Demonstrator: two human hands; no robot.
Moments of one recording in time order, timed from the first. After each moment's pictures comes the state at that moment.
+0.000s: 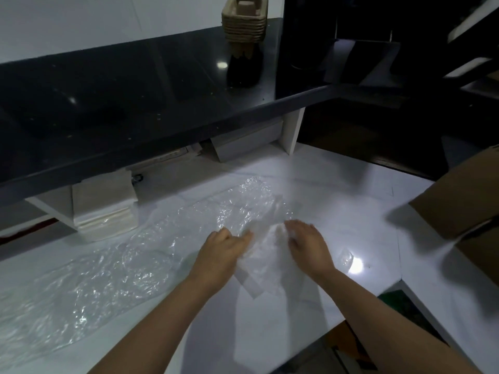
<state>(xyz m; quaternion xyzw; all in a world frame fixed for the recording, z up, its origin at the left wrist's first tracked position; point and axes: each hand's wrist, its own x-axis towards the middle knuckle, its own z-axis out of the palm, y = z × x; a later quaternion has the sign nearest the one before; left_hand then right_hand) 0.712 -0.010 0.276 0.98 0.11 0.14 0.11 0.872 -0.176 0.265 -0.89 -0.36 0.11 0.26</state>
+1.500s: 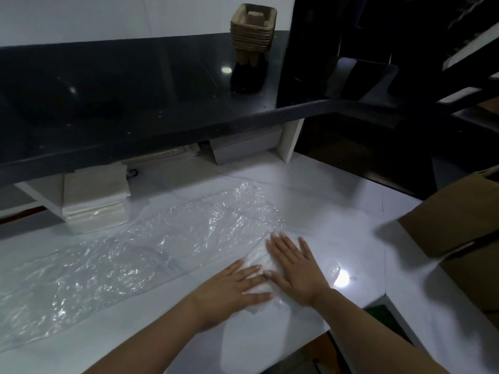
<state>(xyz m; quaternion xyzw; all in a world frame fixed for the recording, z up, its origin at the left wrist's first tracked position) 0.702 -0.046 0.240 0.98 -0.18 -0.03 -0.04 0.876 -0.210 0.239 -0.82 -0.56 0.10 0.06</state>
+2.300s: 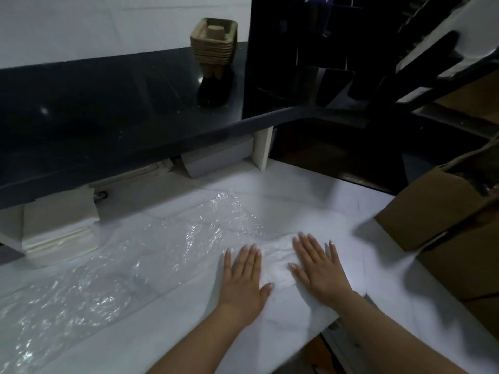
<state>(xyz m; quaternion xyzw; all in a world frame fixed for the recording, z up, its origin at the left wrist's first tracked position) 0.773 -0.102 0.234 0.98 0.17 -0.07 0.11 0.927 -0.261 0.244 -0.90 -0.43 0.09 0.01</state>
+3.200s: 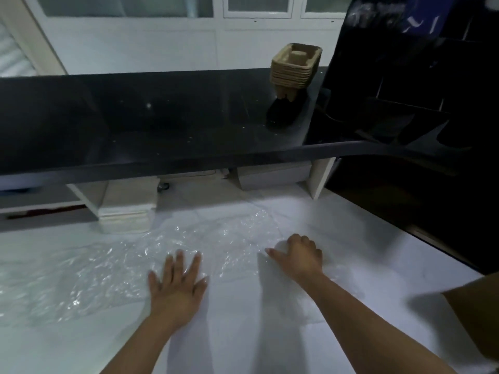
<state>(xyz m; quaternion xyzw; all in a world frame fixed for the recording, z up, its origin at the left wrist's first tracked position) 0.685 -0.009 0.237 0.84 0.52 -0.10 0.12 0.943 -0.102 0.290 -0.92 -0.36 0.17 0.08</state>
